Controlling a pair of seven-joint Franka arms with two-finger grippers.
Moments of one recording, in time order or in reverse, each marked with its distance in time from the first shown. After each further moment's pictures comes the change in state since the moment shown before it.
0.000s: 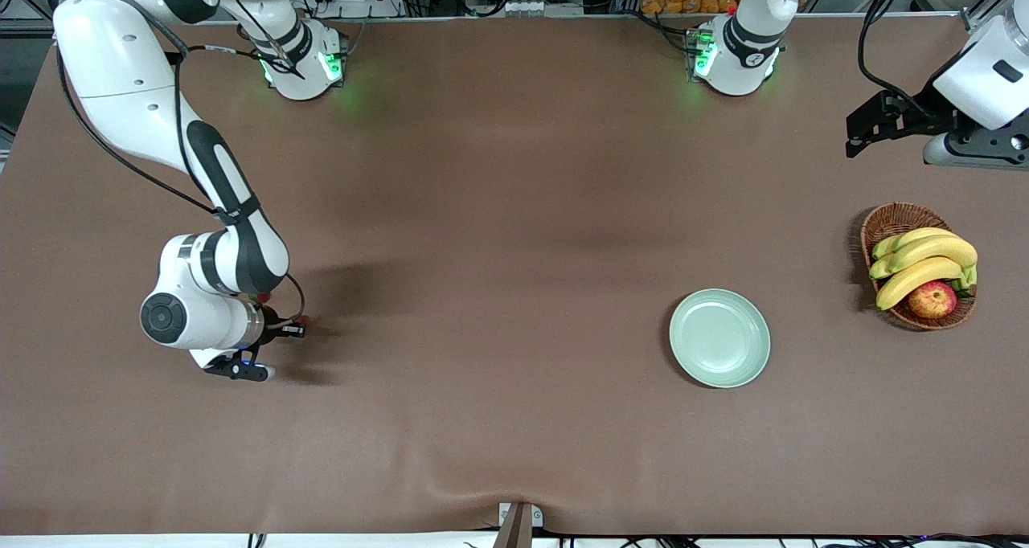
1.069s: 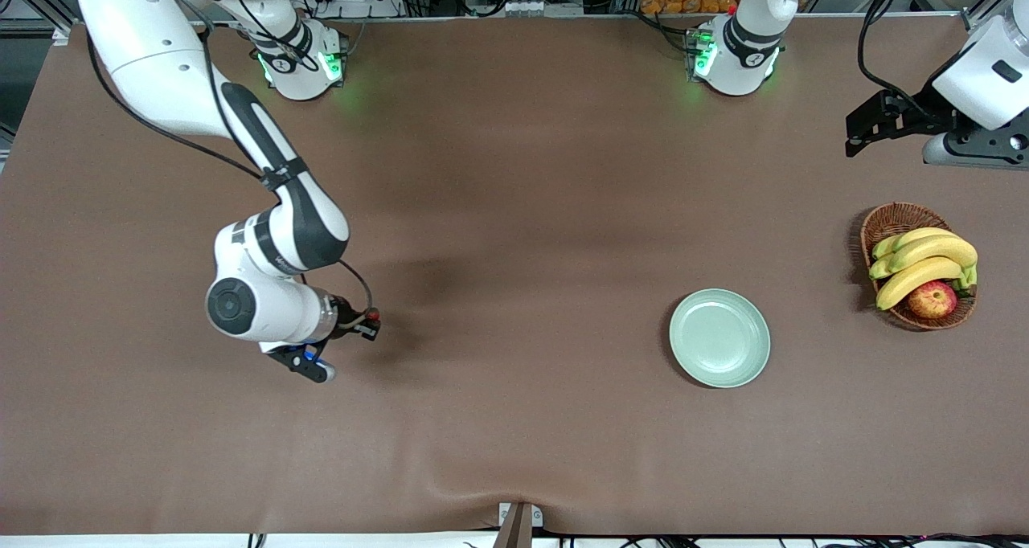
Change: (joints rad) left arm 0.000 0.000 0.000 0.000 0.000 -0.002 0.000; right arm 0.083 -0.017 0.218 0.155 0.004 -0.120 0.582
